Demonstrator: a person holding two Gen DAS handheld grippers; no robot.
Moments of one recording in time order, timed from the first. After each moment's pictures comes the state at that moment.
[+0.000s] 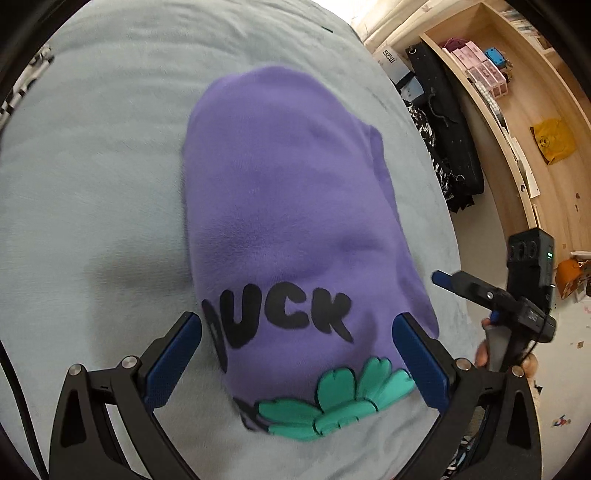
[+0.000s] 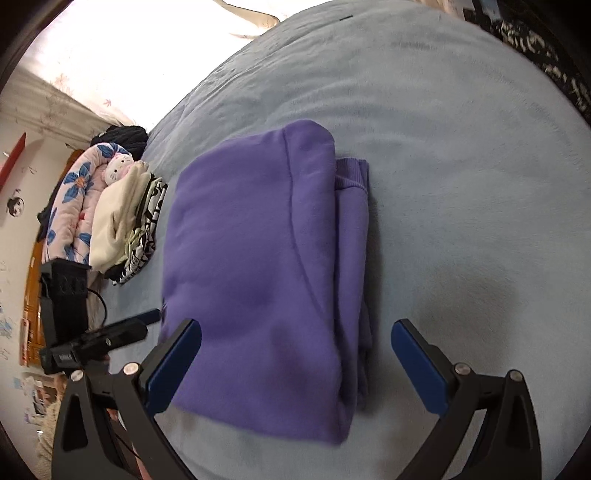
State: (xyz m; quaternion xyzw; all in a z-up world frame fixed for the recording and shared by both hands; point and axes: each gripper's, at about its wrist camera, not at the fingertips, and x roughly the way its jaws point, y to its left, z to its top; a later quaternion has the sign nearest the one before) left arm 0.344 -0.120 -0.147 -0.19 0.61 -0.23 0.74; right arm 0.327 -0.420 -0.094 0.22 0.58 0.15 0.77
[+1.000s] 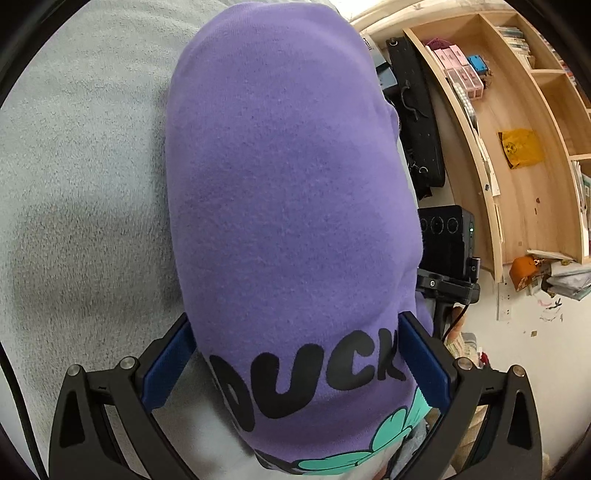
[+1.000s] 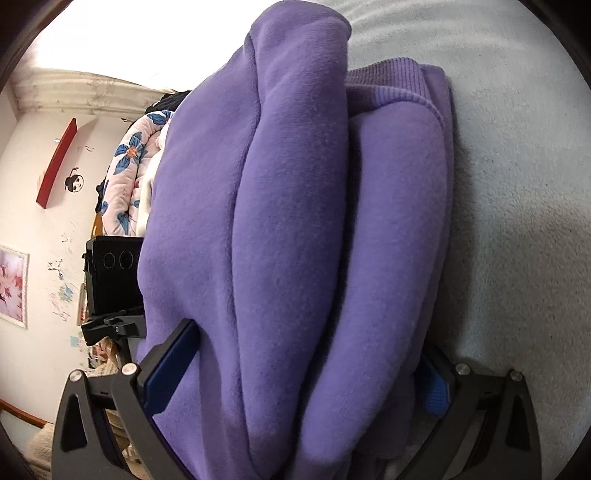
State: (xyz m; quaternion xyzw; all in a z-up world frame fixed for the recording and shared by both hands) left arm 0.386 -0.132 -0.229 -0.26 0.61 -0.32 0.68; right arm 0.370 -0.390 -0.188 0.28 0.59 0.31 0.70
